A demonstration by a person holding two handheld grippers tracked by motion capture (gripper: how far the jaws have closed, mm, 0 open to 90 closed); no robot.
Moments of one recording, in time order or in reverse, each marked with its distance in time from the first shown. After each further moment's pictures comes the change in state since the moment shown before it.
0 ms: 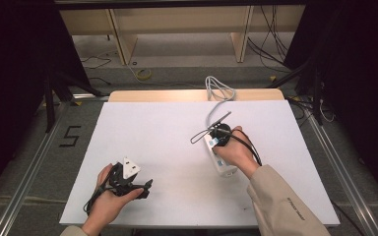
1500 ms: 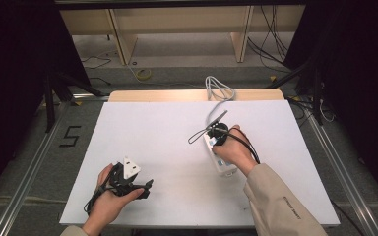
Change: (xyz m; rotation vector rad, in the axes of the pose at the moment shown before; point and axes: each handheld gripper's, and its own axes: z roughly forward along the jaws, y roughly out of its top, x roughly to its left) left arm -0.001 0.000 0.000 0.001 -0.002 -0.002; right arm 0.003 0.006 0.001 0.050 -0.022 -0.012
